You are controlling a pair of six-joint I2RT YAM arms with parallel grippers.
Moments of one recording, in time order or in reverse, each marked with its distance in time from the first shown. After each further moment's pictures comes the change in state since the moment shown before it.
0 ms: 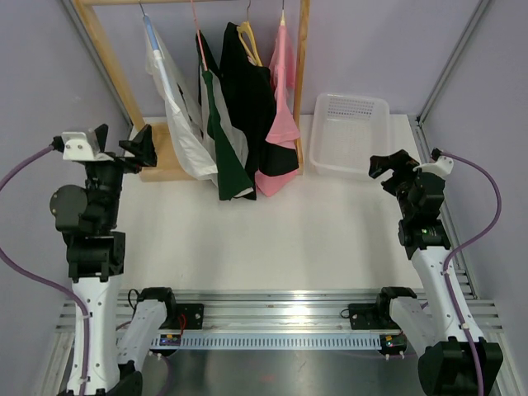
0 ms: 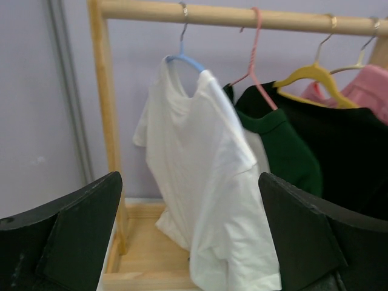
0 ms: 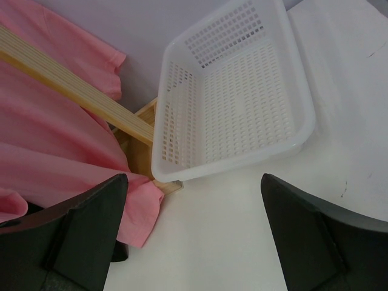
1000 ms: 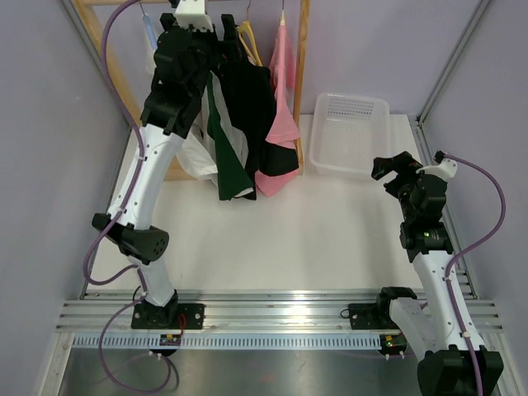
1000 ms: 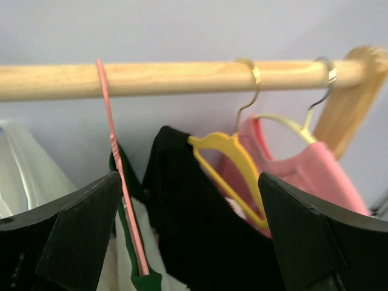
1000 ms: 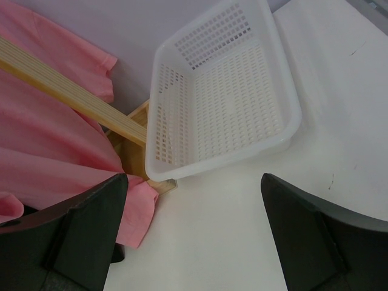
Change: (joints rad) left arm -0.463 1.126 1.270 -0.289 -0.328 0.060; right arm 0.000 -0.040 0.013 -0.066 0.030 -0.001
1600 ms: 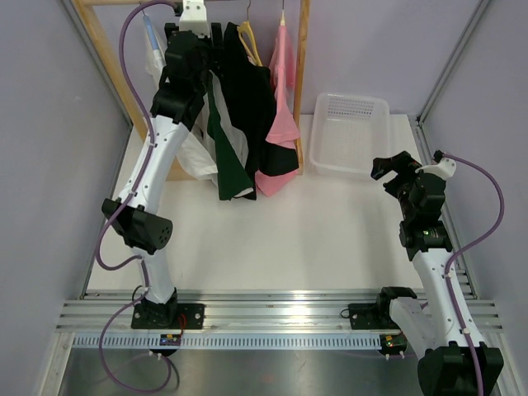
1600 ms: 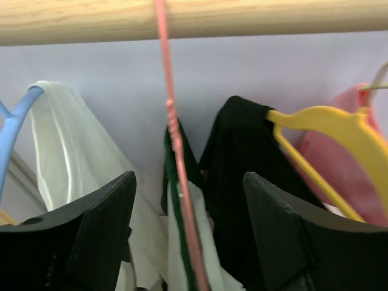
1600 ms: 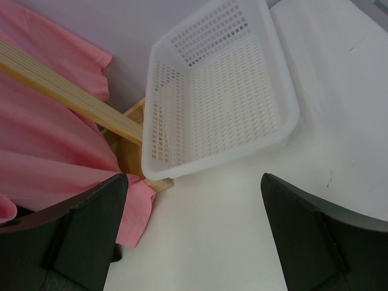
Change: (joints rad) left arm 0.074 0.104 -0.045 0.042 -0.134 0.089; right arm 0.000 0.018 0.000 -0.001 0.006 0.000
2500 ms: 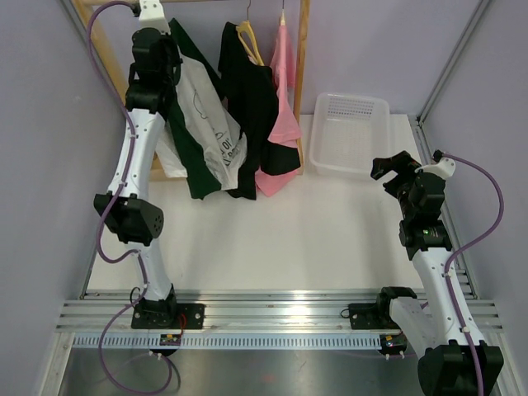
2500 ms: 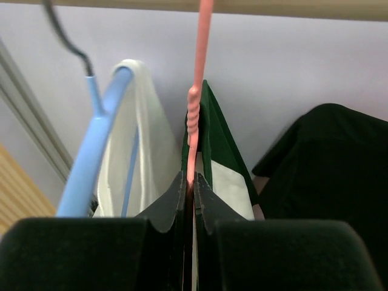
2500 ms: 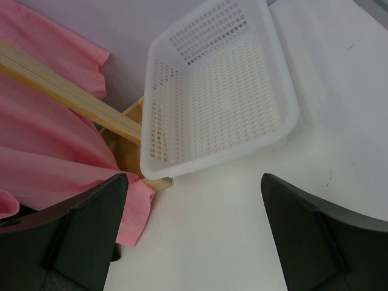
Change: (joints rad) left arm 0.214 0.057 0.010 0.005 0.082 -0.068; right arm 0.000 0.008 0.000 0.000 -0.001 0.000
